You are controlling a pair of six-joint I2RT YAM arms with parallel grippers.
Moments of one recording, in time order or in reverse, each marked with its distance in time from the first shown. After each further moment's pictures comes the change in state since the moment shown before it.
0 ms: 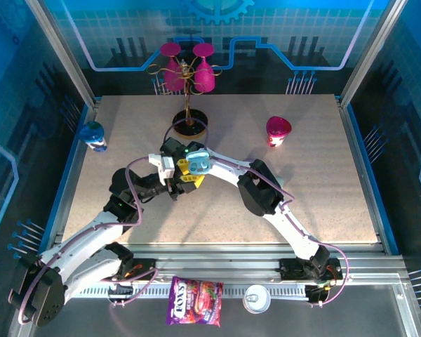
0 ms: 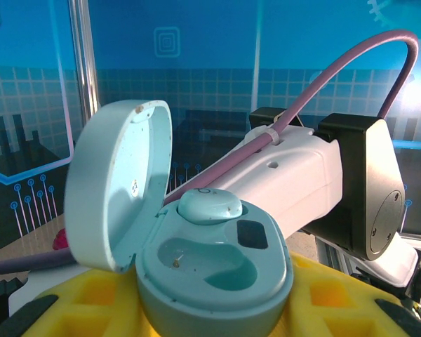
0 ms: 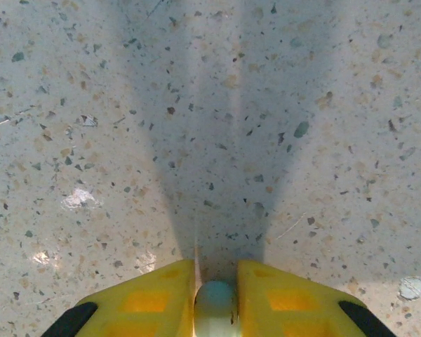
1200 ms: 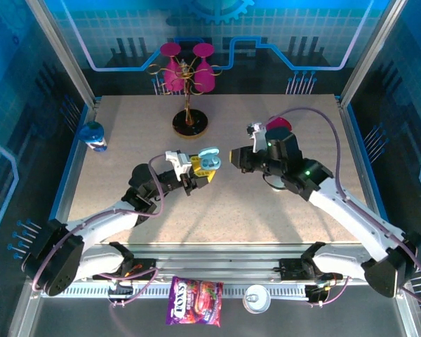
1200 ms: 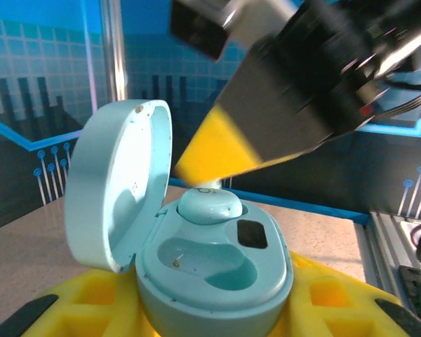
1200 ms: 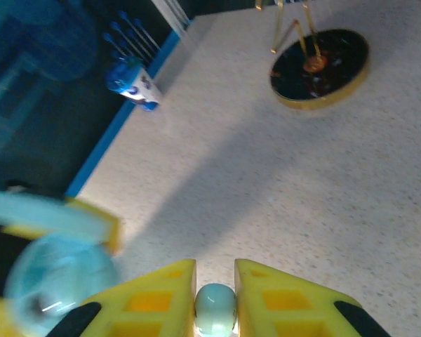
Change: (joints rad) left arm -0.062 0.265 0.000 0.166 -0.150 0.058; right arm -0.261 -1.335 -1.059 0.491 -0.200 0.239
